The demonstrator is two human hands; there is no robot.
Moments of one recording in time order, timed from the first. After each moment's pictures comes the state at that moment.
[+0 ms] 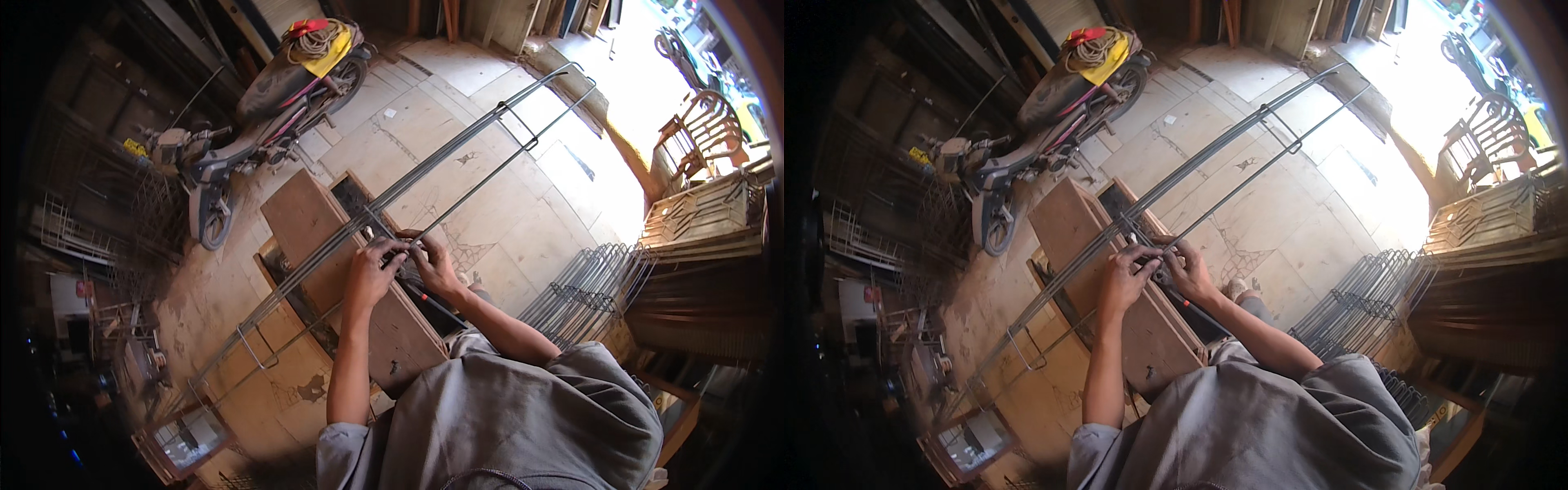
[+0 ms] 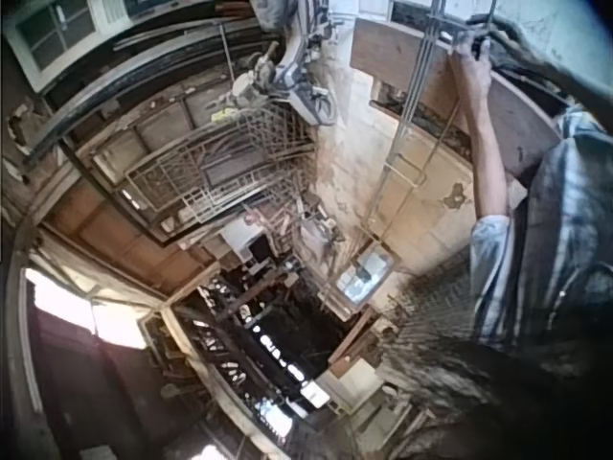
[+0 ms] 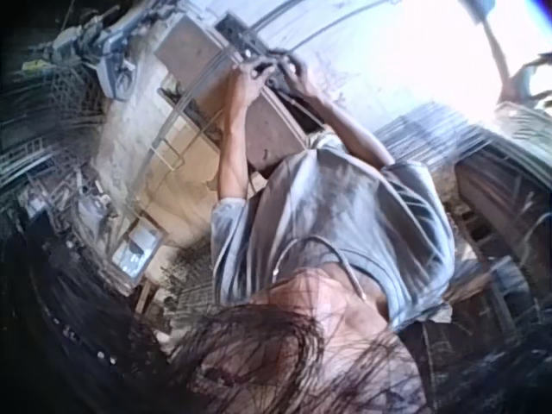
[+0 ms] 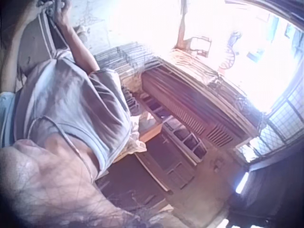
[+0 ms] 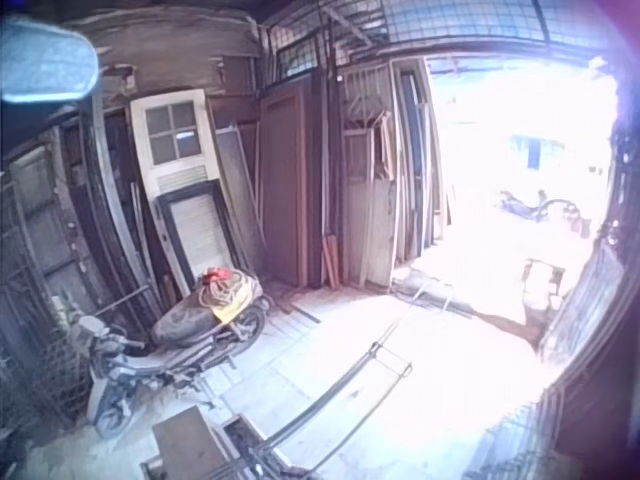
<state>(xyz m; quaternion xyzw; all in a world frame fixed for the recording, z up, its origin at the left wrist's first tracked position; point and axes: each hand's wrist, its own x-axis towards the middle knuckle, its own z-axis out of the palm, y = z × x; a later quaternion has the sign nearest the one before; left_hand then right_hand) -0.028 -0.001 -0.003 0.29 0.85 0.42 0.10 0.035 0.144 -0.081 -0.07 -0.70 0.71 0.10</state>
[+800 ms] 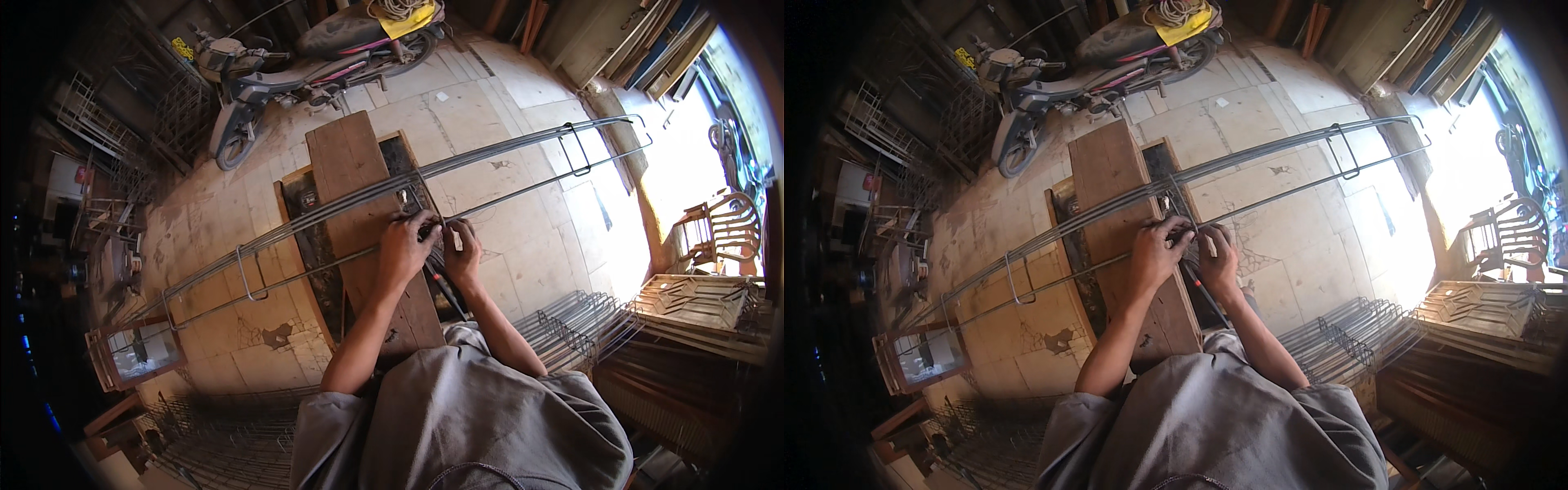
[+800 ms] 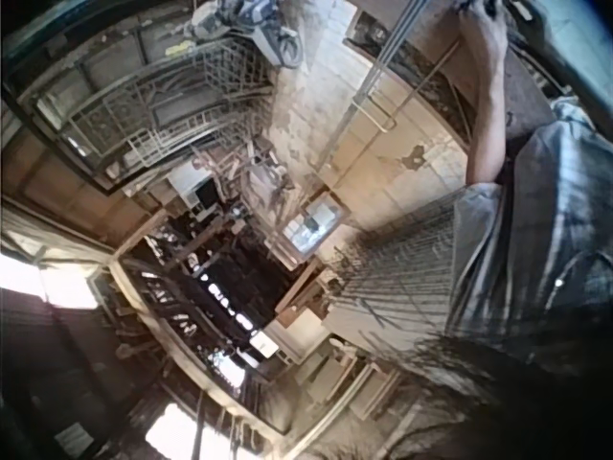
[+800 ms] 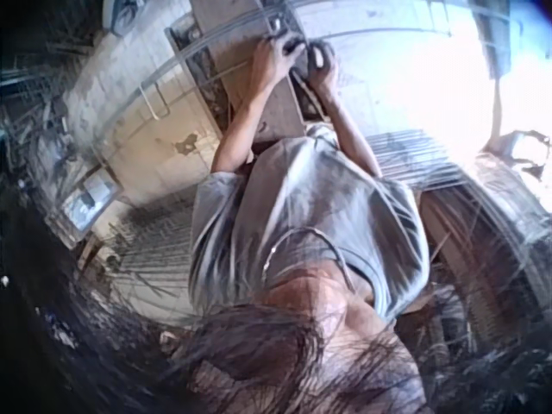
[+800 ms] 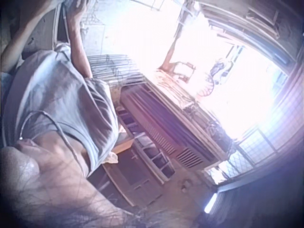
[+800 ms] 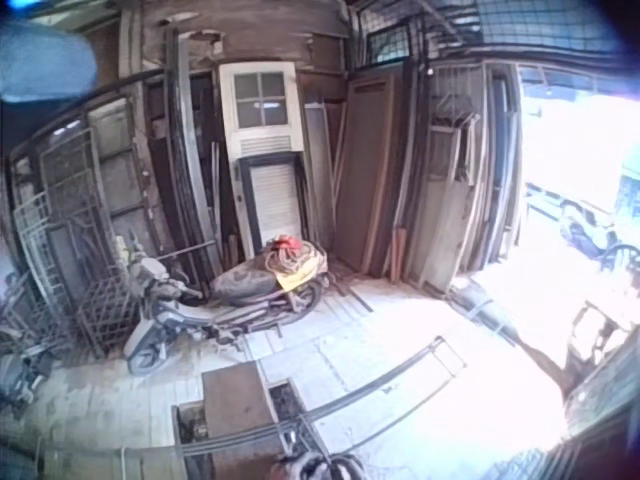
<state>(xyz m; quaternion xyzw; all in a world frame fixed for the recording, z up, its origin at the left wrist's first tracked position) 0.000 0.001 -0.023 0.17 0.89 0.42 -0.01 0.046 0.132 -0.095 -0.06 -0.82 0.52 0.23</state>
